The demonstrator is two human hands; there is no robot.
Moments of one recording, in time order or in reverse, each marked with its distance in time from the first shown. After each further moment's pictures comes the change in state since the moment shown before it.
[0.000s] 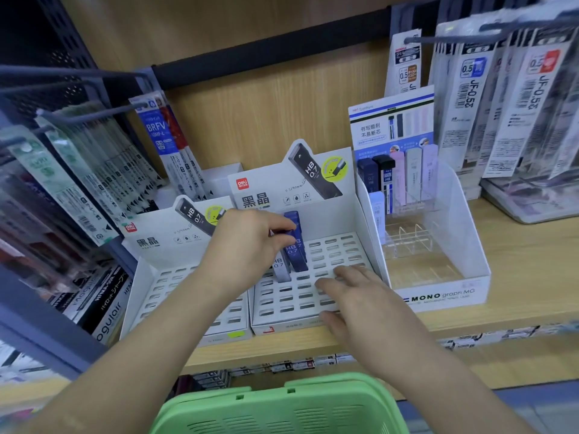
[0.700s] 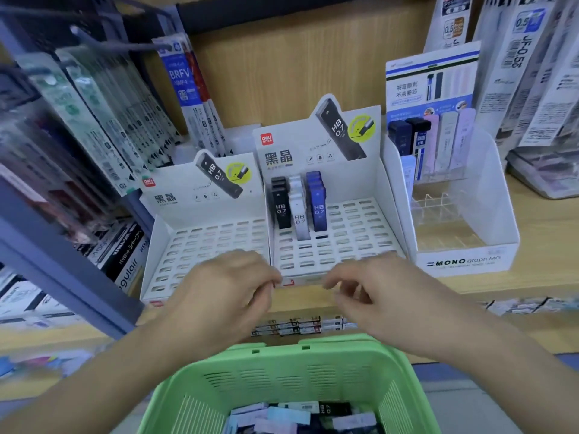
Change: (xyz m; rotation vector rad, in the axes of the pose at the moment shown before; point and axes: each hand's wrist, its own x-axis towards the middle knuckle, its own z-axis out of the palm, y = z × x) left_hand -0.107 -0.057 -0.017 0.080 -0.169 0.330; right_hand -0.018 -0.023 -0.015 0.167 -0.149 -0.102
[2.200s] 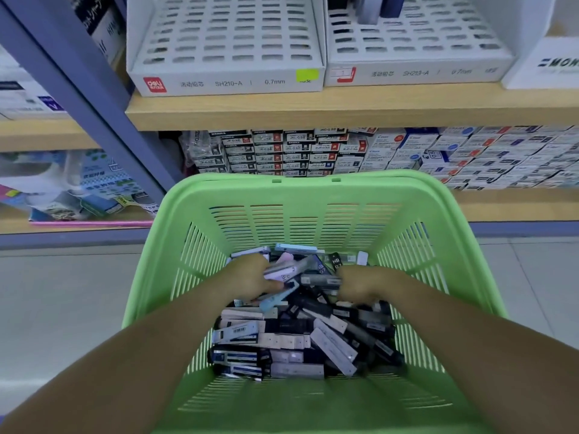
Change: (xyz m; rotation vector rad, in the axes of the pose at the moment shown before) left_hand -0.180 -0.025 0.214 -0.373 -0.947 -0.707; right_hand -0.041 0.050 0.271 0.050 -0.912 0.613
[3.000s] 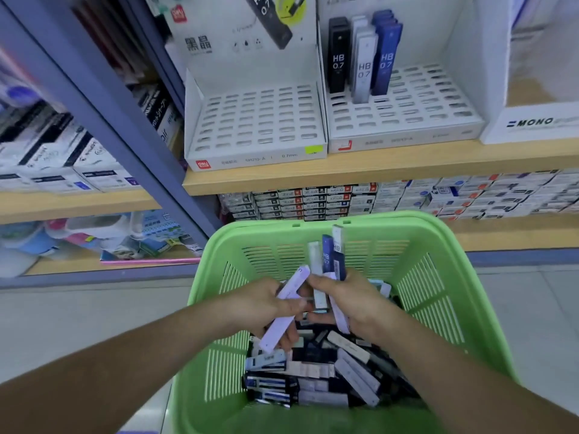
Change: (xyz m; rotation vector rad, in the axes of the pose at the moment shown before) left_hand -0.104 0.039 -0.066 -0.699 -0.203 -0.023; right_hand -0.081 -0.070 -0.009 1.393 0.136 -0.364
